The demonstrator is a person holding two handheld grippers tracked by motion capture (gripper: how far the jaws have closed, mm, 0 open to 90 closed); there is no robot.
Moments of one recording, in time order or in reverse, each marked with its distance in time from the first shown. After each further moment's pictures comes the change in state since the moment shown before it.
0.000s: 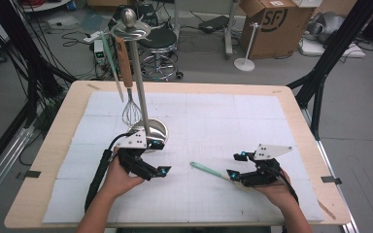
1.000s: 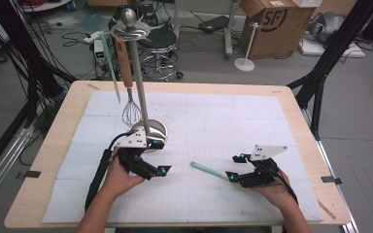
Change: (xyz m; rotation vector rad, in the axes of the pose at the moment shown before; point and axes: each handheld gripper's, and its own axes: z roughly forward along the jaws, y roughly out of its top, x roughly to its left) left arm 0.000 0.000 0.000 -0.010 0.005 -0.007; right arm 0.000 -0.001 0.008 0.074 -0.008 0.000
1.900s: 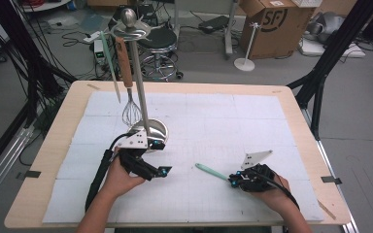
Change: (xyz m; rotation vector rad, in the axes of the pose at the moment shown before) left arm -0.001 0.001 0.002 0.010 -0.003 0.009; right arm 0.012 -0.011 0.010 0.268 0.000 -0.011
